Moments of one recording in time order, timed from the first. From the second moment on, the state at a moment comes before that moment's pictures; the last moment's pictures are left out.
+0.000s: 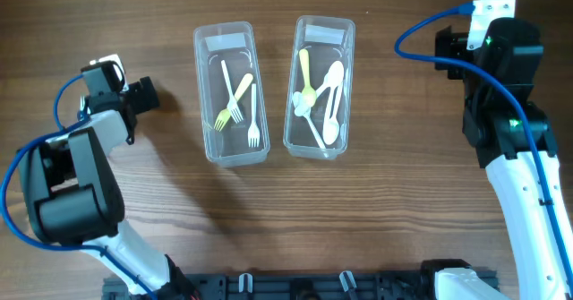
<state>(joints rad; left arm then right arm) 0.28 1.95 0.97 0.13 -0.07 -0.02 0.03 1.26 1.18 -0.36 0.34 -0.23</state>
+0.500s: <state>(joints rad) 0.28 1.98 0.99 0.14 -0.01 0.02 0.03 1.26 1.18 -0.36 0.34 -0.23</state>
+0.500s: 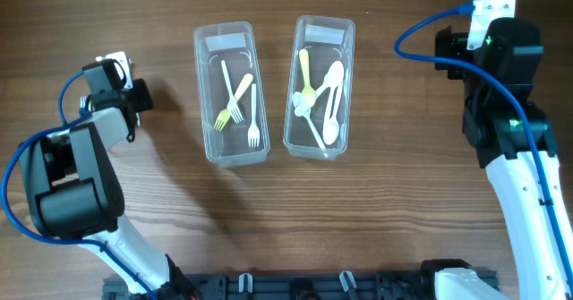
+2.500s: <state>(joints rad) 0.56 1.78 0.96 -0.14 0.00 0.16 0.03 1.26 1.18 -0.36 0.34 -0.23</state>
